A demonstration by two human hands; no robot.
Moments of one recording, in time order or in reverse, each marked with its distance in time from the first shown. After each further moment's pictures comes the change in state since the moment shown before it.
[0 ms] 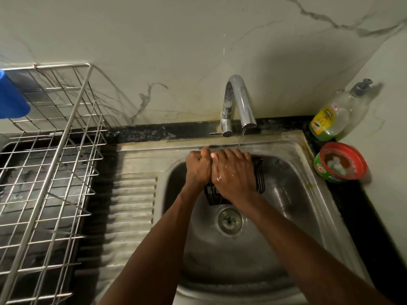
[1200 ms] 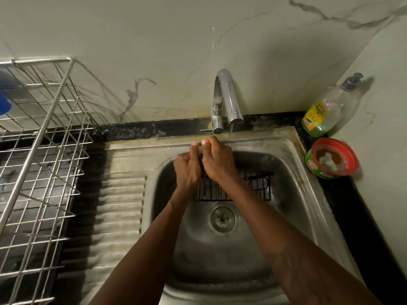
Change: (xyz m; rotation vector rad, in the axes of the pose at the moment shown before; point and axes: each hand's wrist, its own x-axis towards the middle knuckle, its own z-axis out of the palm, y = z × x) left_hand -0.002 -0.022 0.003 -0.005 0.123 0.039; right_hand 0.033 -0.001 0.019 0.679 -0.118 0.264
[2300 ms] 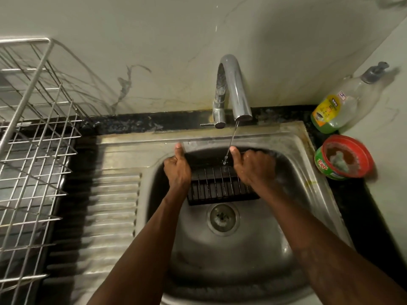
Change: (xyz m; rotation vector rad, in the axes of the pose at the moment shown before) left_hand 0.031 -0.053 -0.006 -0.150 0.248 -0.336; right_hand 0.000 0.092 -0.026 -0.690 -0.050 0.219
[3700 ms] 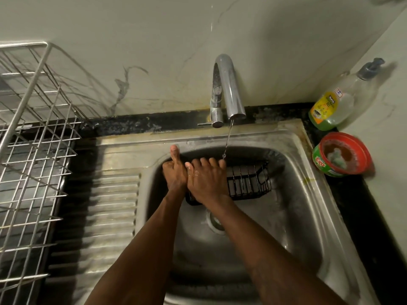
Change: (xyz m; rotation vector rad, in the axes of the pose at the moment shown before) left_hand 0.001 -0.012 -0.003 0.040 -0.036 0.089; right_hand -0.047 -0.104 0.027 0.060 0.064 -0.333
